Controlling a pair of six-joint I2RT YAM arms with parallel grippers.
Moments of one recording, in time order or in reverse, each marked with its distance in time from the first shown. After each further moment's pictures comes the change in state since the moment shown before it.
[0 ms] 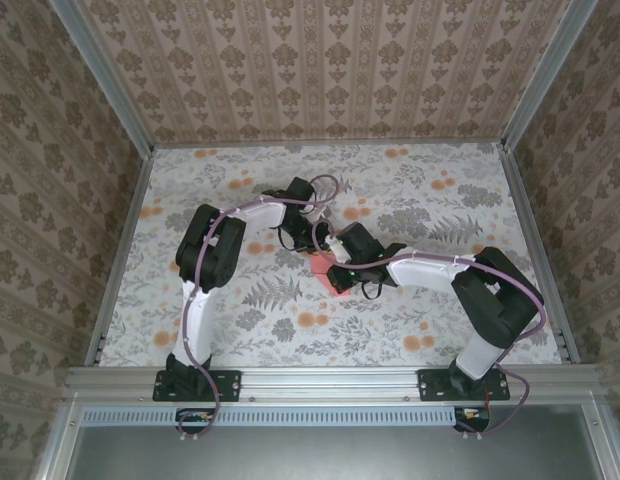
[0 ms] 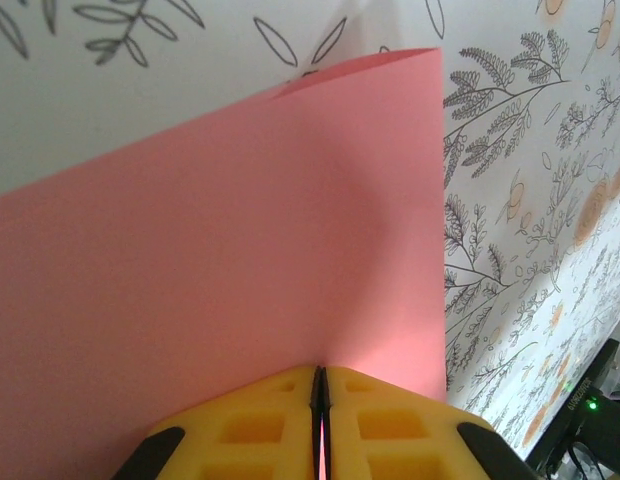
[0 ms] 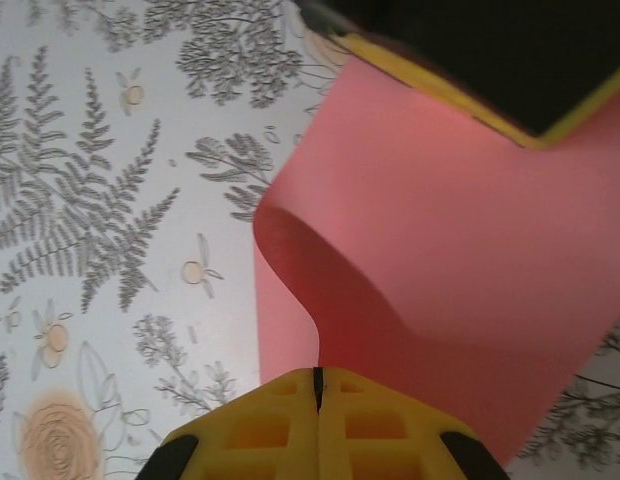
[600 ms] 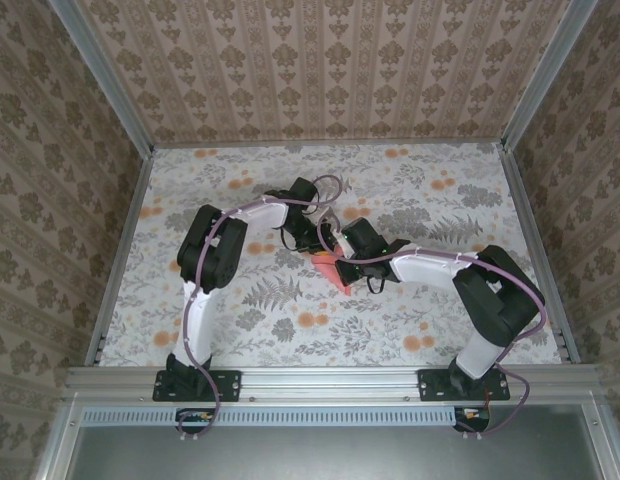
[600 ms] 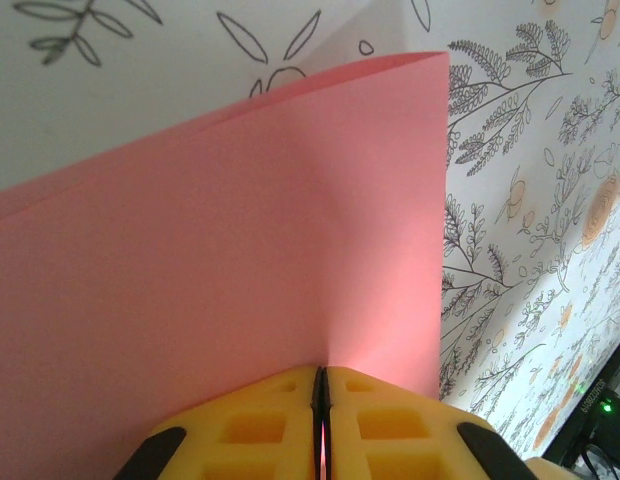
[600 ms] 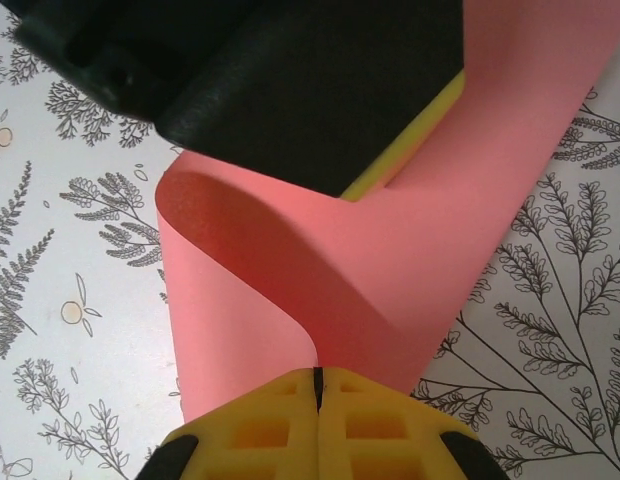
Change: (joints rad) left arm -0.014 0.002 0.011 -0.008 -0.024 0.007; right arm -0.040 0.004 0.009 -0.010 0.114 -0.019
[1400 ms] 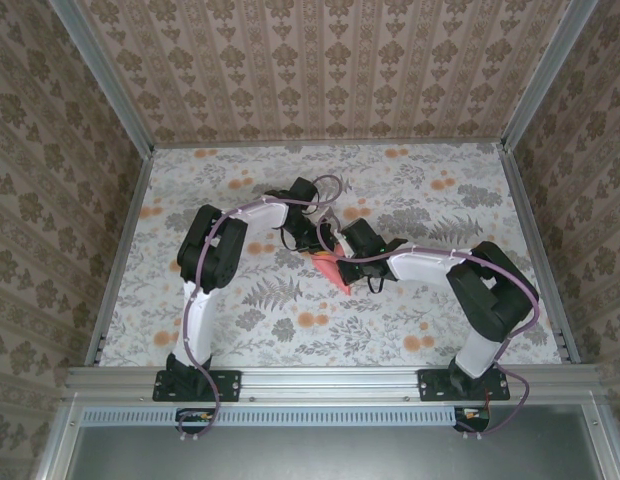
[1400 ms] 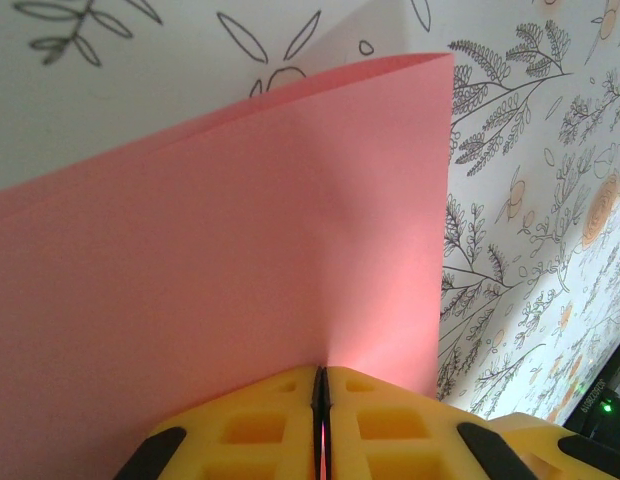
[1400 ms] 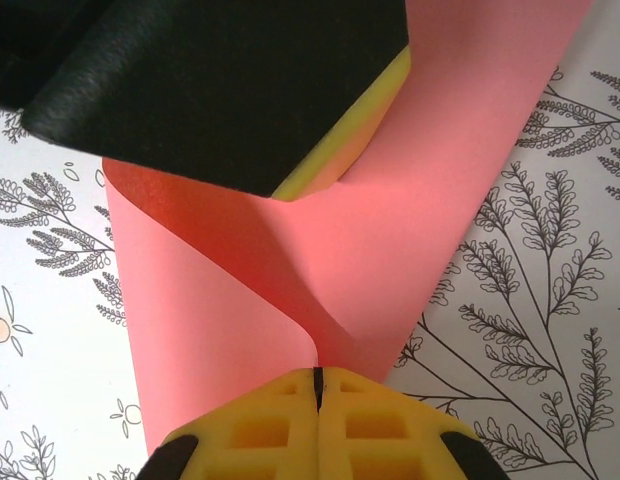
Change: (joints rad) left arm 0.000 0.000 0.000 0.000 0.000 0.000; right arm -0.005 0.039 0.009 -0.001 0.040 0.001
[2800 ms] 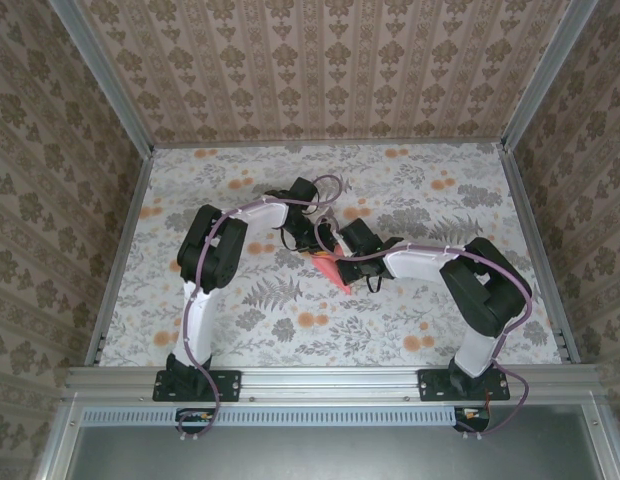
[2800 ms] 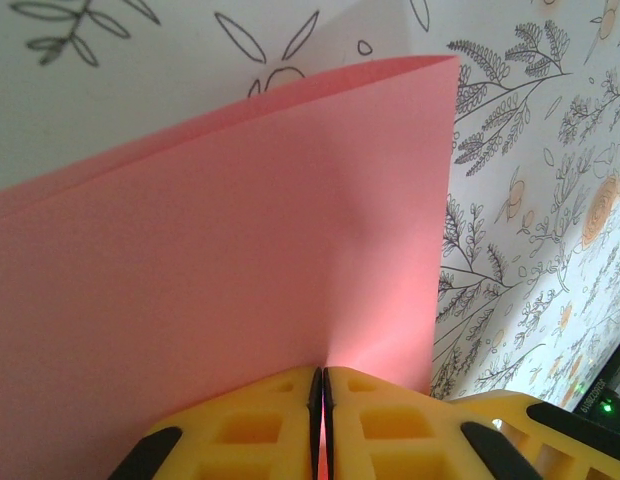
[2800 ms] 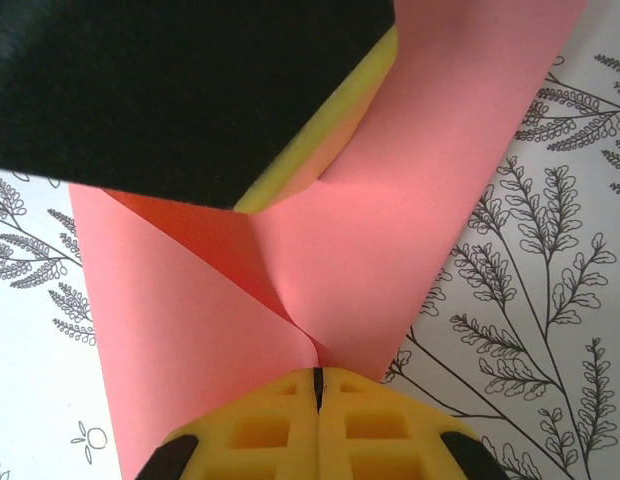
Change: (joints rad) left arm 0.000 0.000 0.001 0.000 0.000 0.001; right arm 0.000 0.043 0.027 -0.018 0.023 0.000
